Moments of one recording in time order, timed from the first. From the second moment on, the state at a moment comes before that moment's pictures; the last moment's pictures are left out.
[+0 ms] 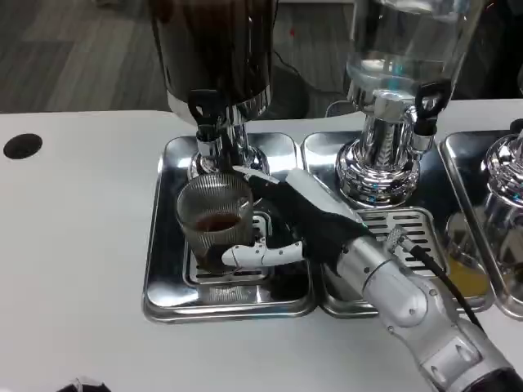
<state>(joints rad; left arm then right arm) 1.10 0.26 0.37 -0.65 0.71 -0.45 -0.07 -0.45 -0.13 0.37 0.51 -0.41 -0.14 0.14</state>
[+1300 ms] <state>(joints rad) 1.06 0.27 0.41 -0.60 0.67 -0.46 -0.10 -0.47 -0.09 0.32 0.63 -0.32 -0.19 0.16</state>
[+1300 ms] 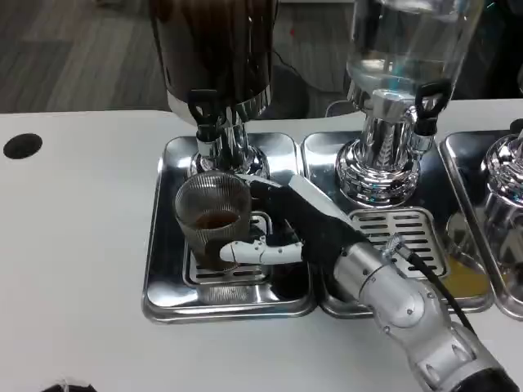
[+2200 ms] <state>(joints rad) 1.06 0.27 0.41 -0.60 0.66 -0.44 -0.12 -0.49 -0.06 0.29 0.68 -0.27 -0.24 0.18</state>
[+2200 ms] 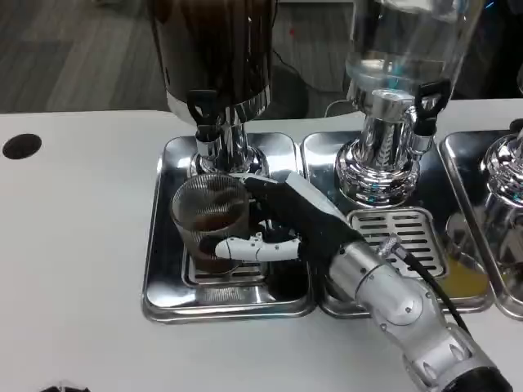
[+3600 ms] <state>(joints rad) 0.97 0.28 0.38 -0.60 0.66 -0.37 -0.17 -0.46 -0.09 0.23 0.69 -0.24 -0.31 0.21</state>
